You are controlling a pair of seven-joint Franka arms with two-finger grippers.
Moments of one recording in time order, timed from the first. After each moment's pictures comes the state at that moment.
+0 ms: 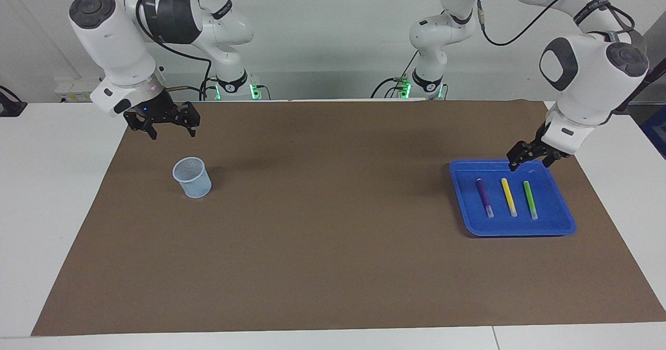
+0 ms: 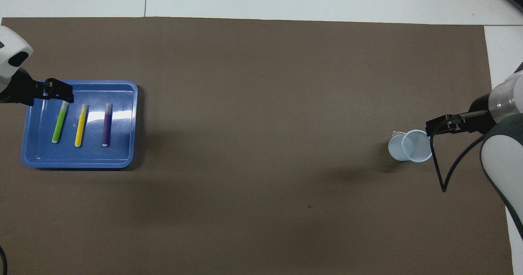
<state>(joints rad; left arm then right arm) 0.24 0.15 -0.24 -1.64 0.05 1.78 -0.03 0.03 -0.04 -0.04 -1.80 -0.02 1.70 -0.07</state>
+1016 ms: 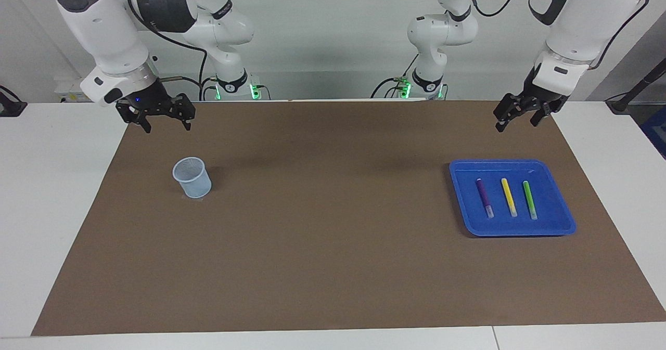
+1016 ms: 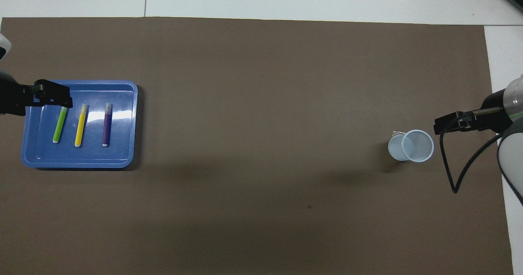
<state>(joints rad) -0.05 -0.01 0.01 -1.62 0.00 1.64 -0.16 0.03 -0.04 -0.04 -1.74 -0.02 1.64 -0.07</state>
